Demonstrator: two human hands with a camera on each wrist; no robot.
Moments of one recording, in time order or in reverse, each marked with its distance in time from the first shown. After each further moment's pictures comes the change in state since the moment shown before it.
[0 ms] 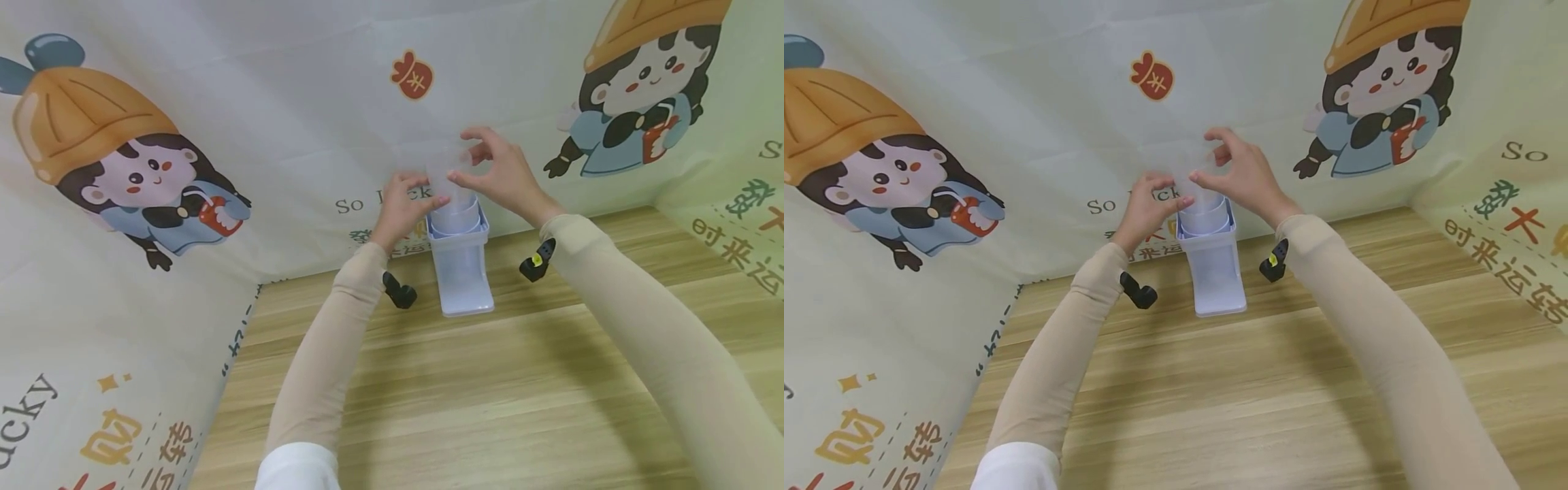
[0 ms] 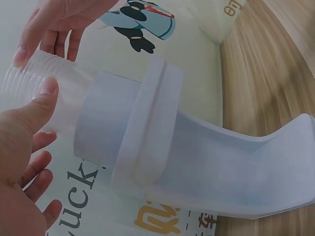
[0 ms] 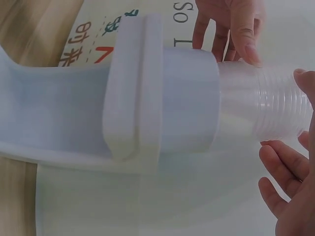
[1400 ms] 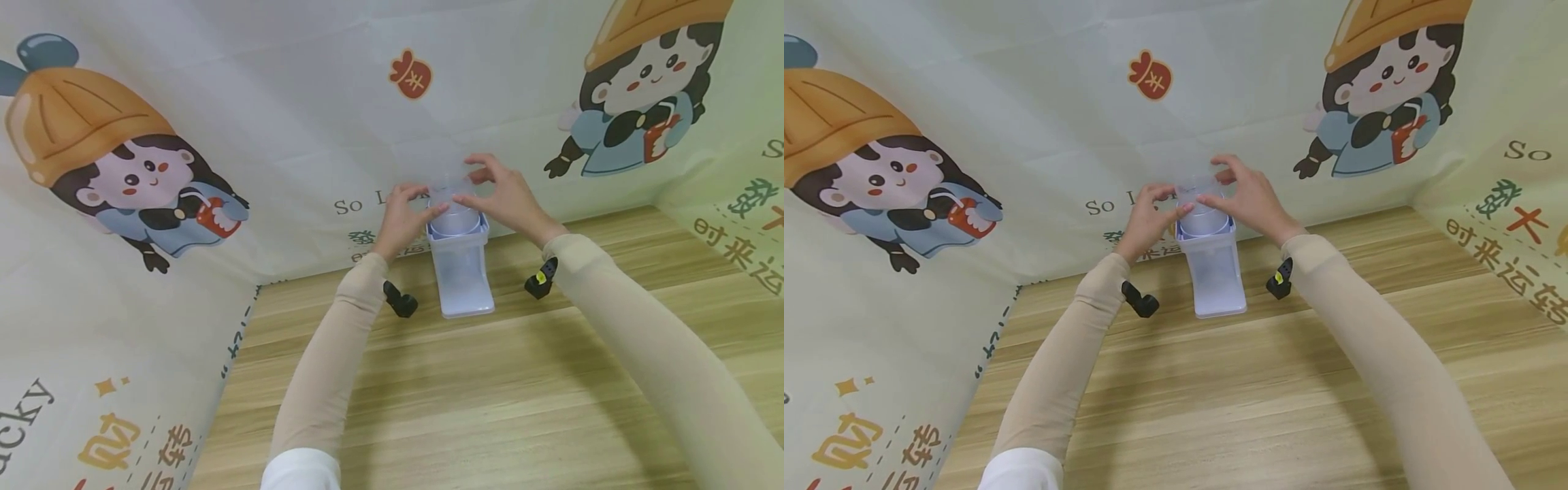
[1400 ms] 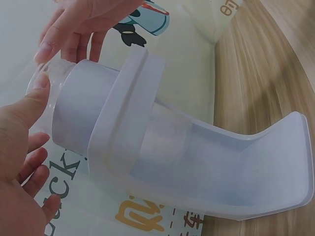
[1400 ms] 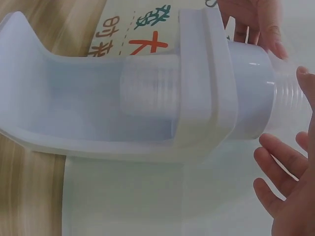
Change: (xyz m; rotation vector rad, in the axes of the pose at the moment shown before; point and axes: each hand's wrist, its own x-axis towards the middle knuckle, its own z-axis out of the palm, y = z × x) left_hand -0.001 -0.016 0.012 -0.004 -0.001 0.027; right_hand -0.021 0.026 0.013 0.019 -0.081 0.061
